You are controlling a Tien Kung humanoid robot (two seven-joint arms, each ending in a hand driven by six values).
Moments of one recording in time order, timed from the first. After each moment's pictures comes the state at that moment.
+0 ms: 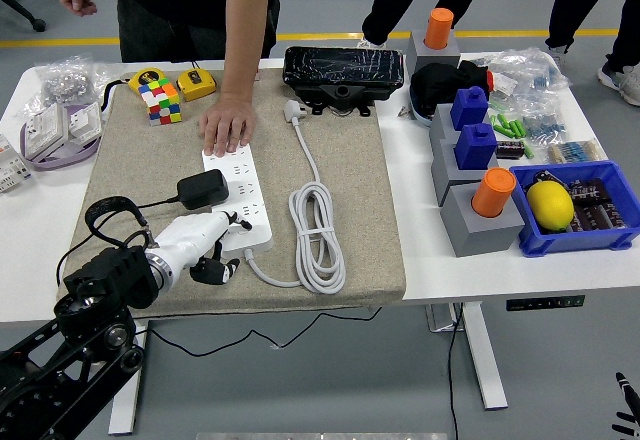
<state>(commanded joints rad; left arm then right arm) -0.18 0.24 -1.00 -1.60 2.11 -0.24 0.47 0.22 -0.11 1.68 0.18 -1.37 -0.14 -0.14</state>
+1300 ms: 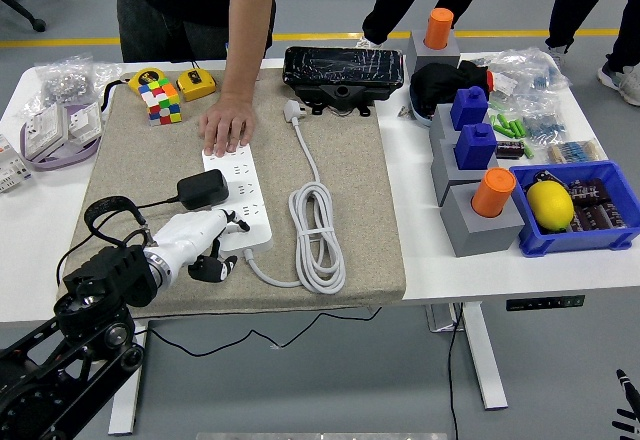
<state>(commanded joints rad) -0.19 0.25 -1.00 -1.57 2.12 -0.23 0.46 0.23 -0.11 1.69 0.18 -1.37 -0.14 -0.13</state>
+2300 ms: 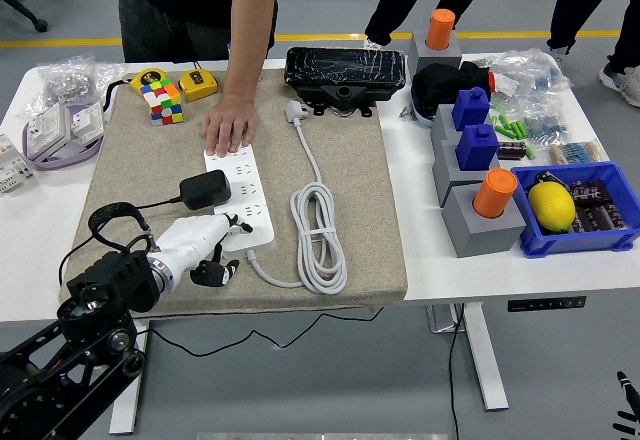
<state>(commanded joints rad) -0.18 0.25 -0.96 -1.56 2.12 -0.24 0.46 0.22 -0.11 1.69 0.18 -1.37 -0.14 -0.14</state>
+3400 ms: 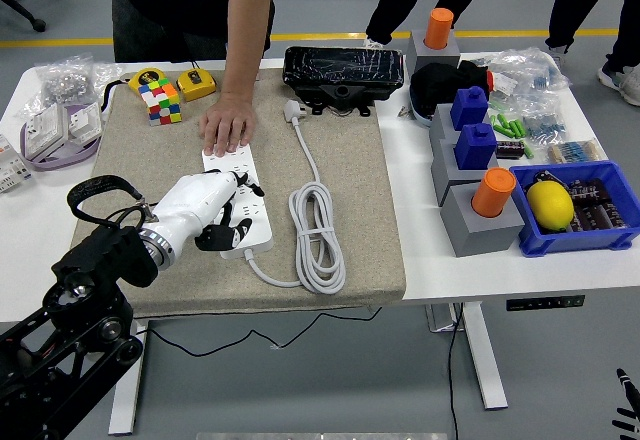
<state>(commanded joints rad) -0.21 0.26 -1.01 -1.69 2.16 -0.17 0.43 0.23 -0.11 1.68 0.18 -1.36 -0.14 -0.14</state>
